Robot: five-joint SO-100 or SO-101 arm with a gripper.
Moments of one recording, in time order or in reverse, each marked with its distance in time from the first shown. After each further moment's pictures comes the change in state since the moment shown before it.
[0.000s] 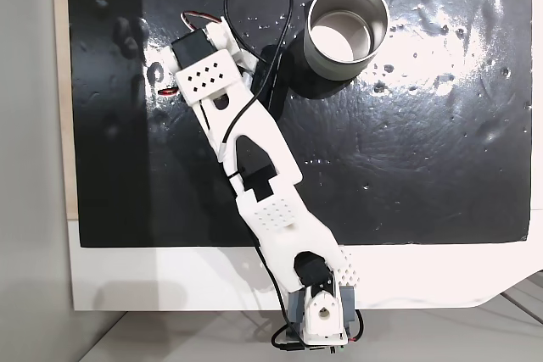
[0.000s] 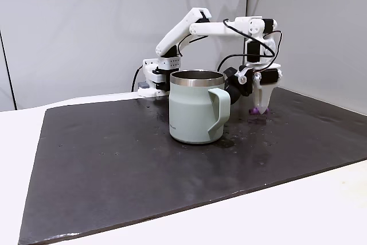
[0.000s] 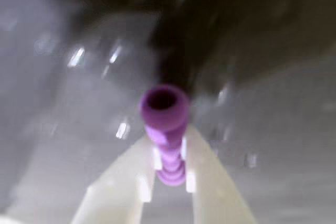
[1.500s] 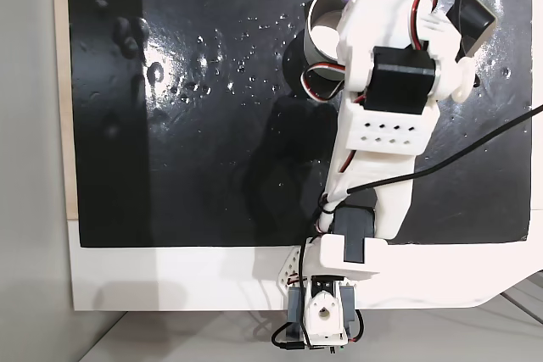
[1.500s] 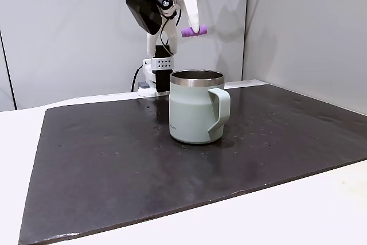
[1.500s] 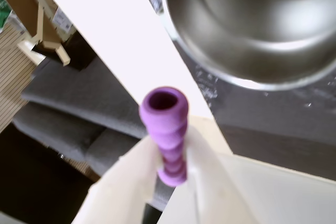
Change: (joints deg) arm 32.2 26.3 -9.9 8.3 -18.8
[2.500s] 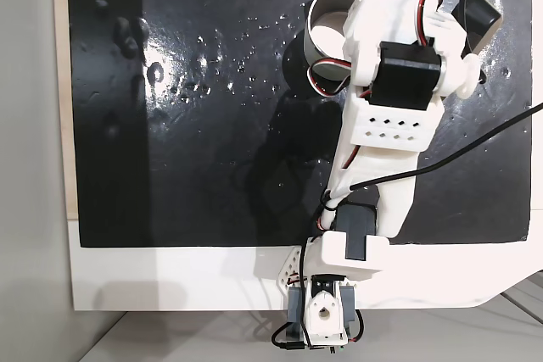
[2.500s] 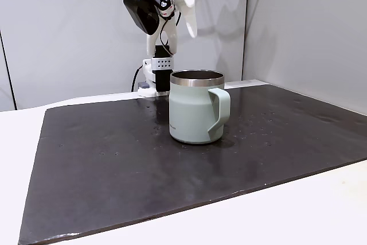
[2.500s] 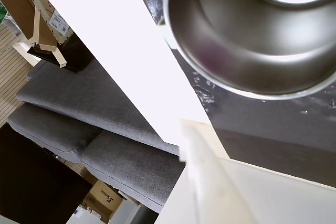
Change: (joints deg) arm 0.7 -0.3 -0.4 0.0 -1.8
